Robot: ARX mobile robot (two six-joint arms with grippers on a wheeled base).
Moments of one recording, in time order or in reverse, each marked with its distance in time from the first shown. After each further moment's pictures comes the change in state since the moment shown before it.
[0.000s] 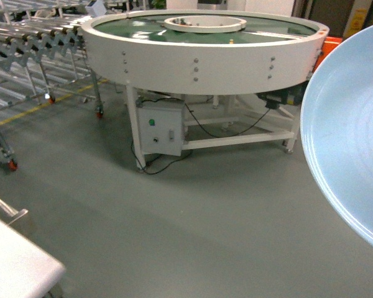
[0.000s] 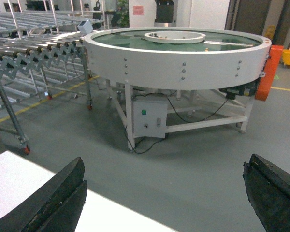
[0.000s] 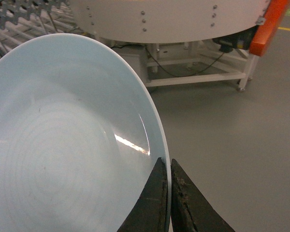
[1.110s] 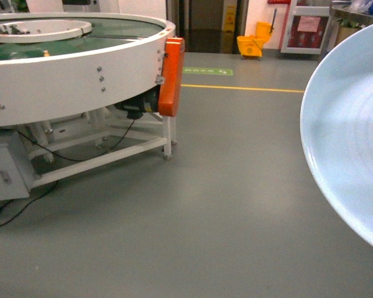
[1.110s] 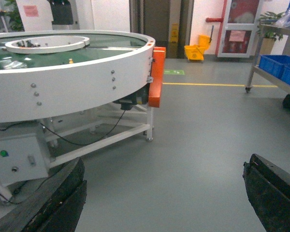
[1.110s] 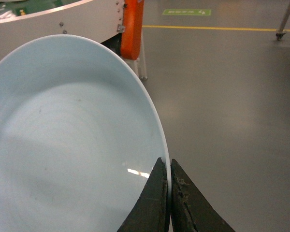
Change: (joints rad) left arm 0.000 0.000 0.000 0.000 0.001 0.000; right arm 0.000 0.000 -0.001 -0.001 0.001 0.000
